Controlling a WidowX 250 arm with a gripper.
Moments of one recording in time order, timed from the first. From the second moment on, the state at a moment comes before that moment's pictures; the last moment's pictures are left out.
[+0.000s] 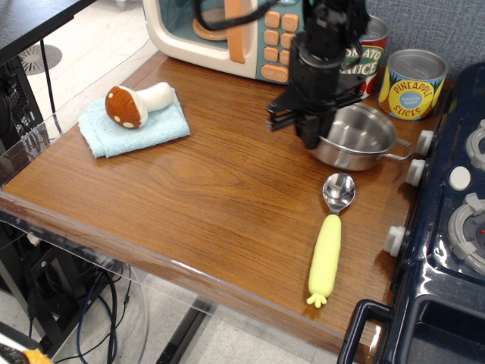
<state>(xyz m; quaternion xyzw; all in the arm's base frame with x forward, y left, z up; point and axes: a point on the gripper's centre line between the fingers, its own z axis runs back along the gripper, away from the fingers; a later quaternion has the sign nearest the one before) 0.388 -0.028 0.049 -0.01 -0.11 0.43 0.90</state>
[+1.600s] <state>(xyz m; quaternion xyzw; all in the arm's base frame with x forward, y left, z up) 0.240 0.142 0.050 -0.04 -0.12 0.38 0.92</state>
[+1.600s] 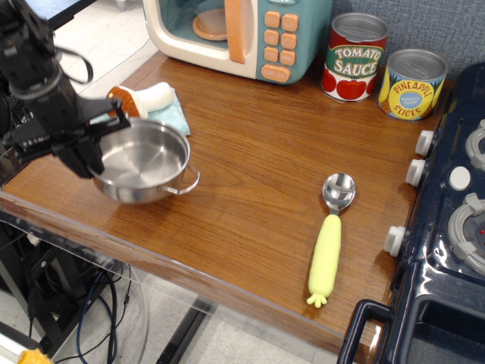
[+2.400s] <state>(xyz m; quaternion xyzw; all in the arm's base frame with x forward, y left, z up) 0.235 0.142 0.022 0.01 -0.08 0.37 0.93</state>
